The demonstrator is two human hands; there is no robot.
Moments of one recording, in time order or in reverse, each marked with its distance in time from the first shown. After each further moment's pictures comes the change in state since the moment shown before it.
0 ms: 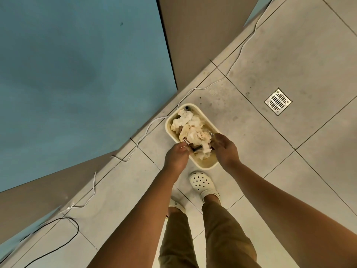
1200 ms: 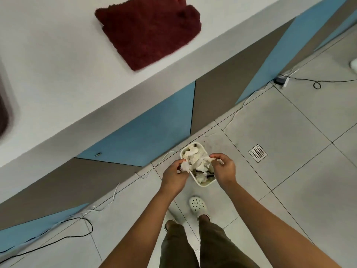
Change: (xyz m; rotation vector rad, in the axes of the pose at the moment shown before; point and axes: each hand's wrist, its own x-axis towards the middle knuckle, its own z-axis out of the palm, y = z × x) left_hand -0.283 0.045 -0.075 -0.037 0.187 0.363; right_hand -0.236 -0.128 -0.066 0.146 0.071 -0.378
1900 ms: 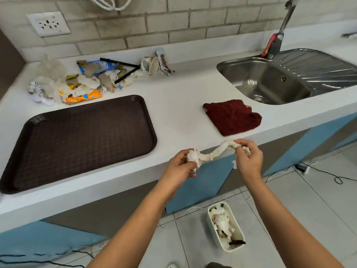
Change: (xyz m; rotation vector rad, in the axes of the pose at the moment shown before) left_hand -0.137 0.081 -0.225 -0.536 0.065 0.437; right_hand -0.129 -0.246 0.075 0.133 0.018 -0.712
